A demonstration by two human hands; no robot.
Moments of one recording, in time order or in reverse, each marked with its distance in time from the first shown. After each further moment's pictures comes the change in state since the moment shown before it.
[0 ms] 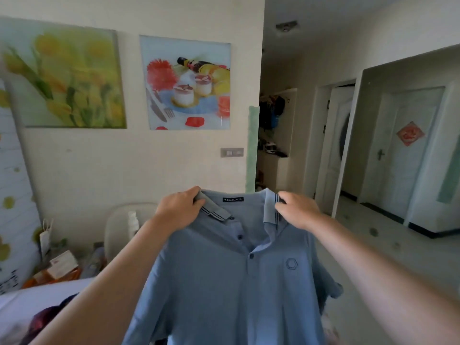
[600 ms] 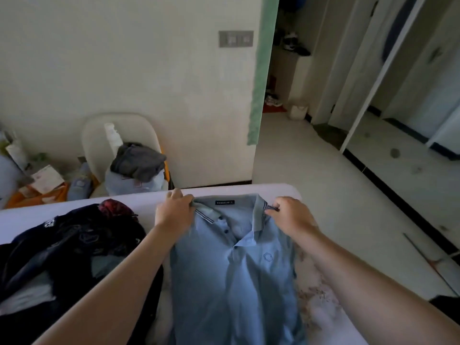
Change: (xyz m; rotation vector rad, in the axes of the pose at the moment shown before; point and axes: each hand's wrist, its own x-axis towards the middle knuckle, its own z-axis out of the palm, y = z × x) left_hand 0.031 -0.071 0.323 0.087 -0.255 -0.205; right_hand 0.058 0.139 0.297 0.020 -0.203 0.154
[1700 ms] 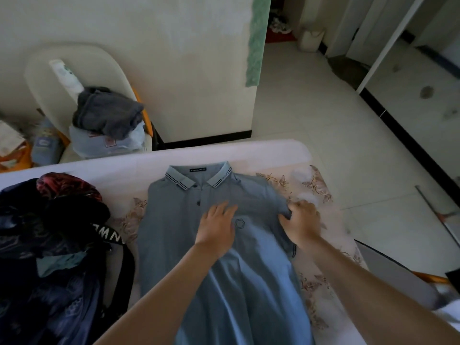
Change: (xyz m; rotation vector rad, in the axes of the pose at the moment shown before) left_hand 0.000 0.092 0.194 -0.129 -0.393 0.156; right_hand 0.023 0.125 0.161 -0.103 -0.153 0.180
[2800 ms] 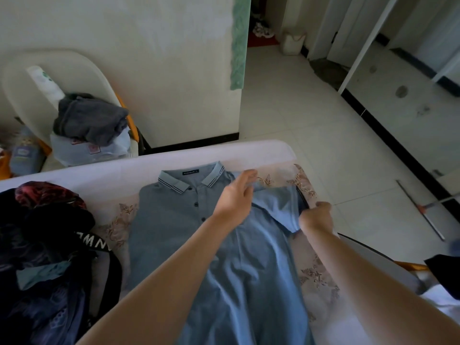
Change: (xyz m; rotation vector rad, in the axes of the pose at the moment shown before) left_hand 0.038 0.083 -0.054 -0.738 0.082 0.062; right_hand -0.010 0.026 -0.048 0.690 0.105 0.737
